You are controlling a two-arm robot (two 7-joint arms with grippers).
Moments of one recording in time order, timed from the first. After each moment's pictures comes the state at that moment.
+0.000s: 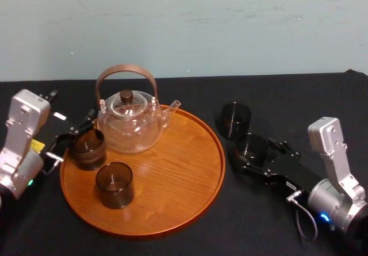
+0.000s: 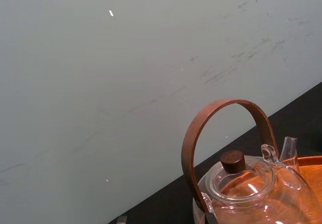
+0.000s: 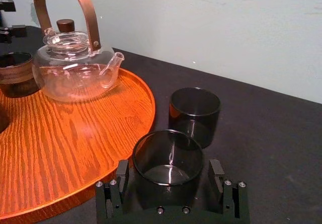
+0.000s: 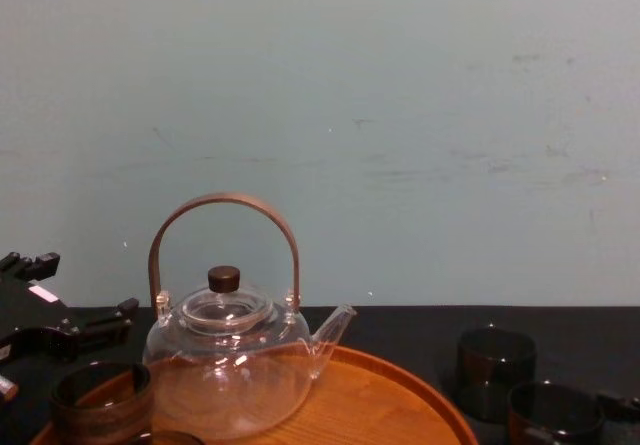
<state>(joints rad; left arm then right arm) -0.20 0.60 0.45 -1.41 -0.25 -0.12 0.03 0.04 0.48 -0.35 -1.48 0.36 0.01 0.28</state>
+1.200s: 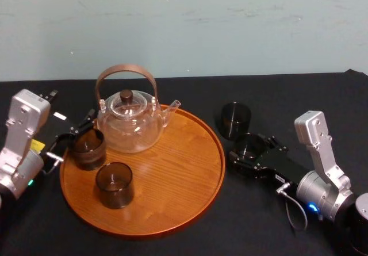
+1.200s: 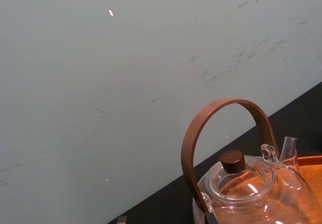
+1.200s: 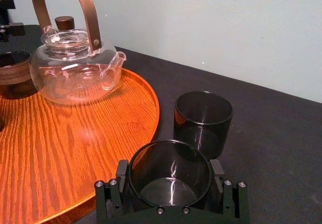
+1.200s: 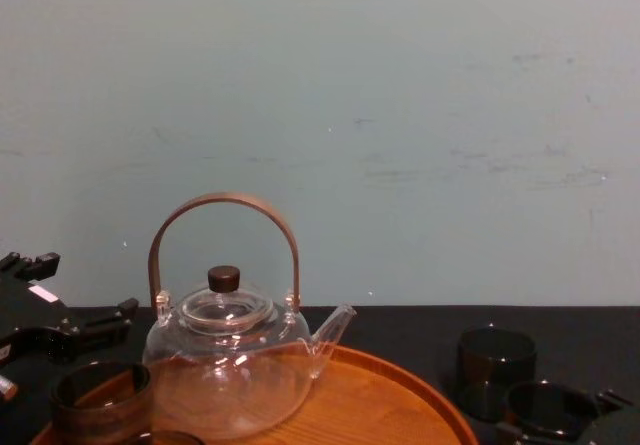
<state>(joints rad) -0.20 0.60 0.45 -1.41 -0.25 -0.12 0.03 0.13 0.39 -0.33 -1.34 0.30 0.00 0.37</state>
